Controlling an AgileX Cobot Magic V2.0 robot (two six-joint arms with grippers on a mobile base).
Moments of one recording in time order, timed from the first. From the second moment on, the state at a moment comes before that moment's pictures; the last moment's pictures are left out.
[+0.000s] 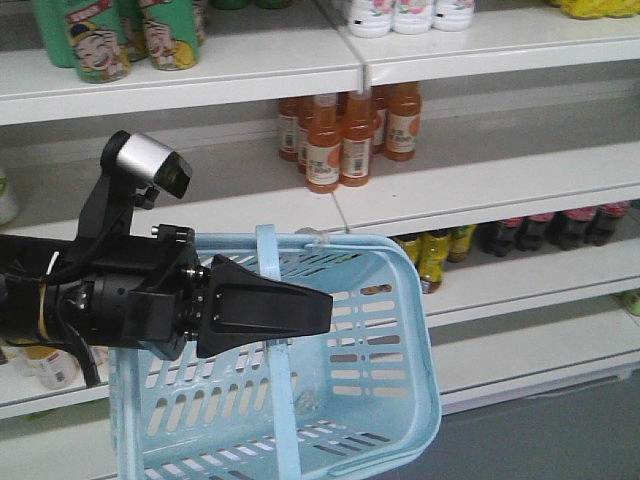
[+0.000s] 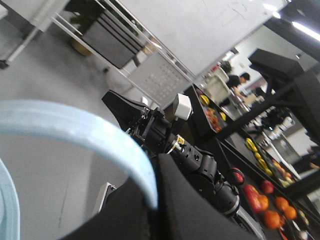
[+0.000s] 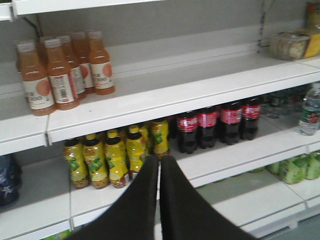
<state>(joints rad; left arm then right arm) -0.36 1.34 -0.88 1.51 -1.19 -2.08 -0.05 -0.01 0.03 -0.37 0.19 0.44</state>
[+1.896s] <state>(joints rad) -0.36 1.34 -0.88 1.51 -1.19 -2.08 -0.05 -0.01 0.03 -0.37 0.19 0.44</state>
